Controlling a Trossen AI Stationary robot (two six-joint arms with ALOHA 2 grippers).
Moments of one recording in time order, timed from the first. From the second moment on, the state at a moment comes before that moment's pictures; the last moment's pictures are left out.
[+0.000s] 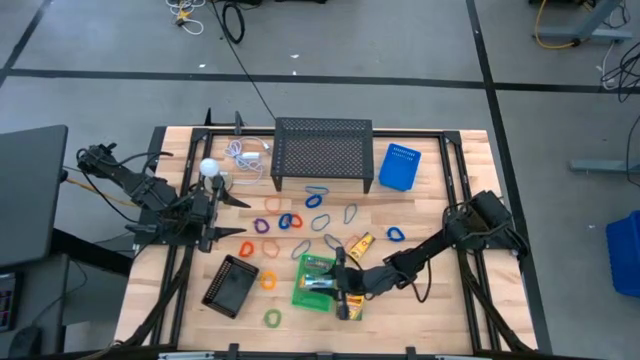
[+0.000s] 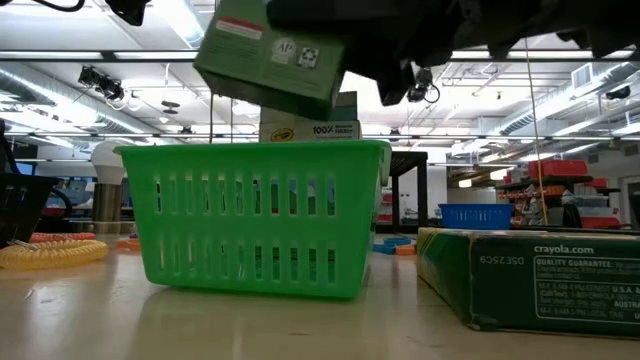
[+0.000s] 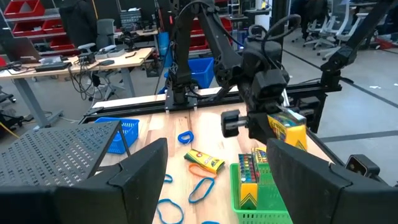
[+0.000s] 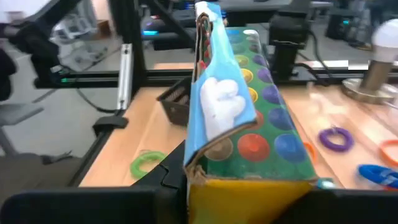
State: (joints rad) left arm -0.54 0.50 0.54 -0.14 -0.50 0.06; right arm 0.53 1.95 0.95 0.79 0.45 0.14
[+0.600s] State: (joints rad) left arm -0.54 0.50 0.54 -0.15 -0.50 0.05; right arm 0.49 1.95 0.94 0.61 0.46 0.28
